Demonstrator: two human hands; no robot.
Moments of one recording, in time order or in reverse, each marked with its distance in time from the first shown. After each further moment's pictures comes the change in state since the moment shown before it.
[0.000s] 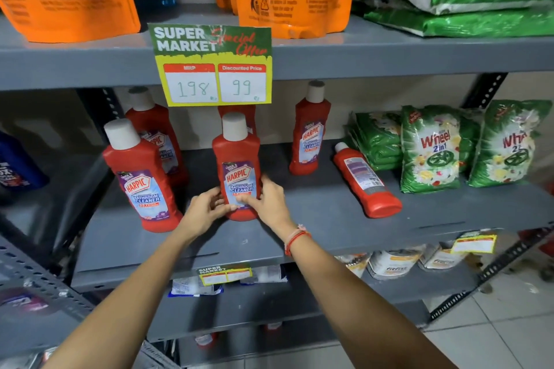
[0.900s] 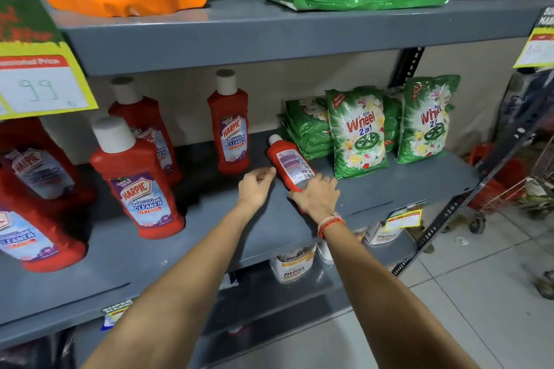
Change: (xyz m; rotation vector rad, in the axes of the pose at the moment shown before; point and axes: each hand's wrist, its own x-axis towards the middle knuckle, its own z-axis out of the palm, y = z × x) left_hand 0.091 0.116 0.222 -0.232 0.075 -0.164; right_hand -0.003 0.109 -0.196 -0.749 0.331 0.513
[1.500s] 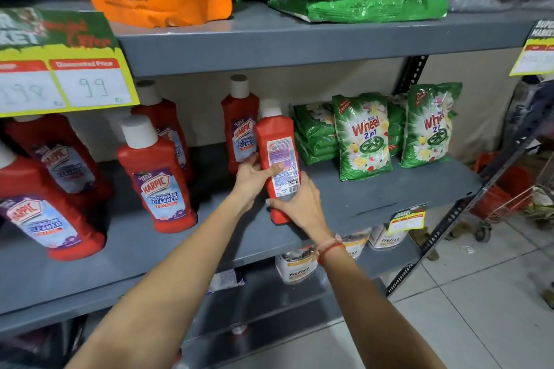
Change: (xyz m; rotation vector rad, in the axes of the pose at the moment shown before) left_hand -0.017 0.031 -0.029 -0.358 -0.103 0.062; right_hand -0.047 -0.023 -0.001 0.495 -0.062 -0.246
